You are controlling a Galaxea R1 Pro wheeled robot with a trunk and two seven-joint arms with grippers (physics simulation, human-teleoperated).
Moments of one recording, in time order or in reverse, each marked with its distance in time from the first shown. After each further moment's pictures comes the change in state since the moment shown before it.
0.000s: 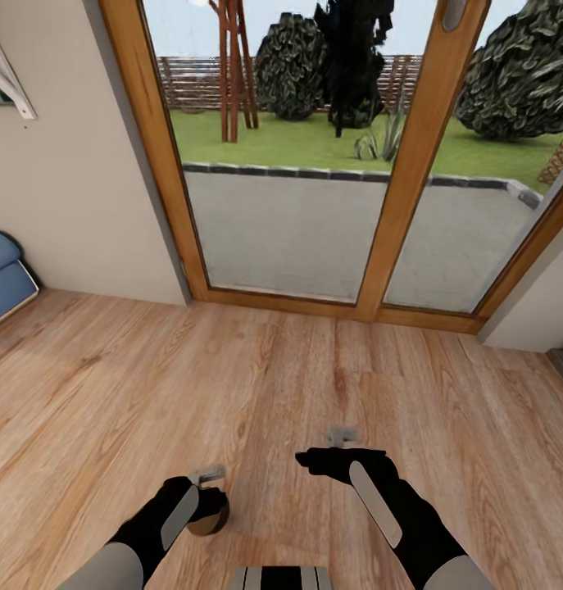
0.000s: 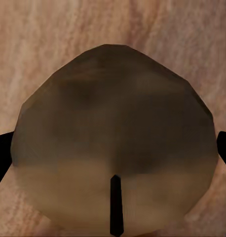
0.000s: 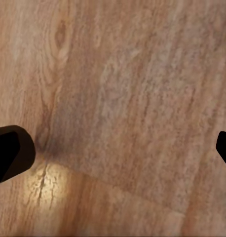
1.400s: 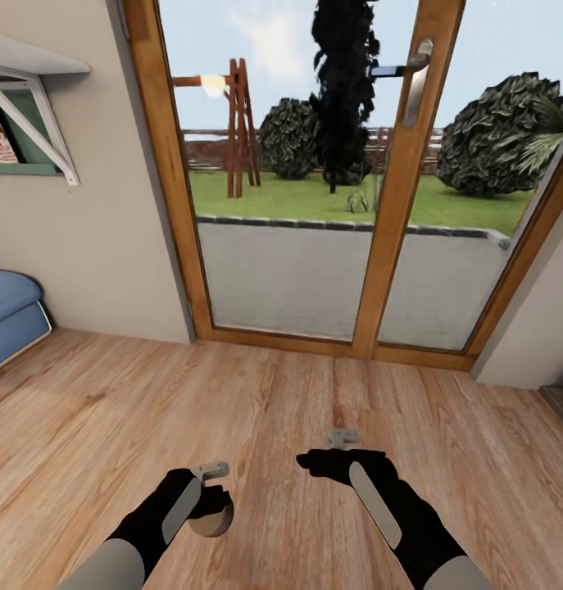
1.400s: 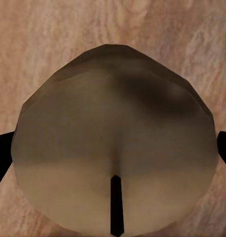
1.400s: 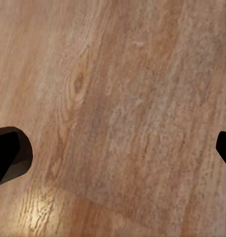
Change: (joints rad) left arm 0.000 -0.002 0.000 -0.062 0.001 0.117 0.001; right arm 0.000 0.000 0.002 0.010 0.002 0.000 -0.008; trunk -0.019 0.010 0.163
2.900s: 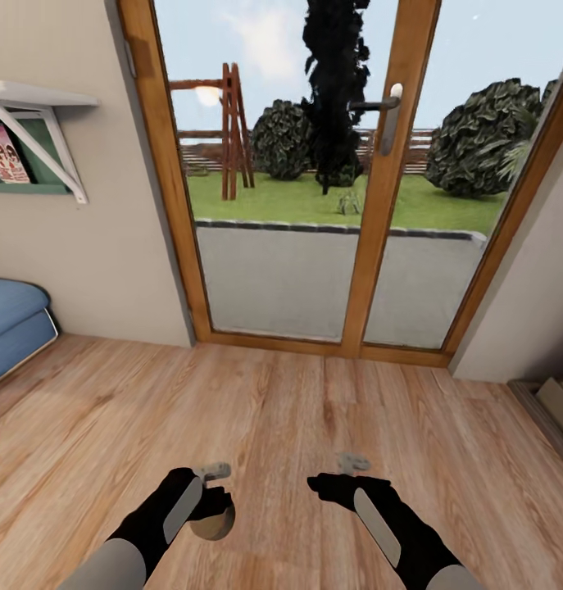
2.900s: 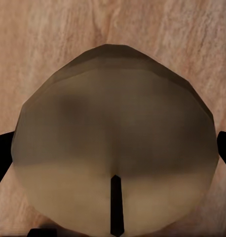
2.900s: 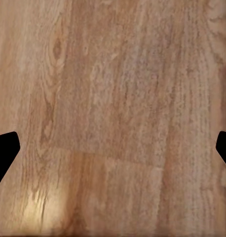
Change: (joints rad) left arm 0.000 -0.005 0.000 -0.006 -0.004 0.031 0.000; right arm 0.000 0.000 -0.006 0.253 -0.029 -0.193 0.009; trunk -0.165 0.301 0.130
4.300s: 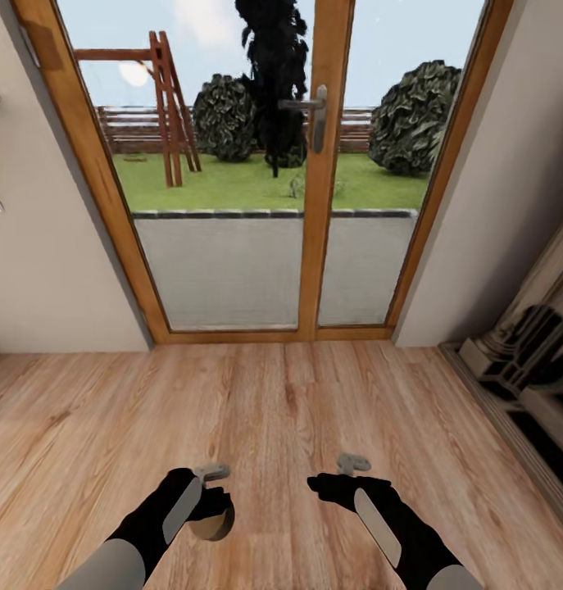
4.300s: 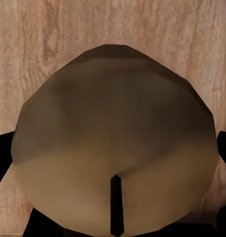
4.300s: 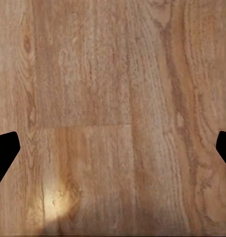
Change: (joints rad) left arm 0.001 0.002 0.000 0.000 0.001 0.000 0.000; right arm 0.000 0.000 -0.001 0.002 -0.004 0.000 0.003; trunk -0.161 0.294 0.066
